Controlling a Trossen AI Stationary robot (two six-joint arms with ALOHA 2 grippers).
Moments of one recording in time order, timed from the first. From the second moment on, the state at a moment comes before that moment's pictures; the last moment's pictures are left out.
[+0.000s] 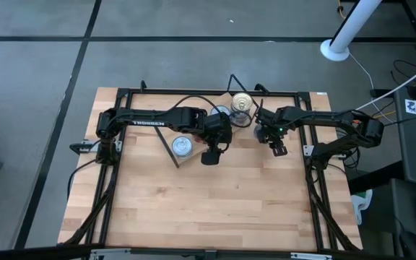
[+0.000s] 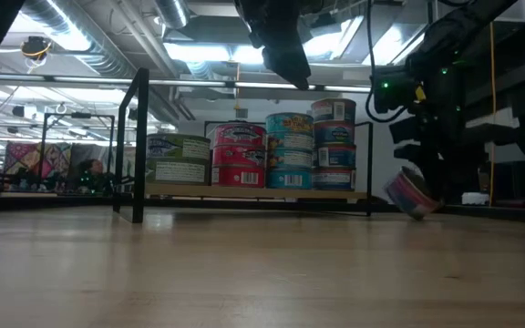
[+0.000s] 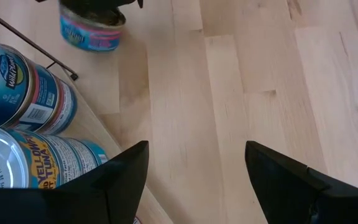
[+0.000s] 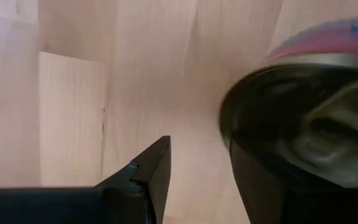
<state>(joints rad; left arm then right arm) 0.06 1.94 1.83 -0.89 0.00 0.15 -0.45 1.40 0.77 -0.87 -0.08 -0.66</state>
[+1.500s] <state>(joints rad) 0.06 1.94 1.83 -0.93 0.00 0.08 -0.45 1.40 0.89 -1.21 0.04 -0.48</state>
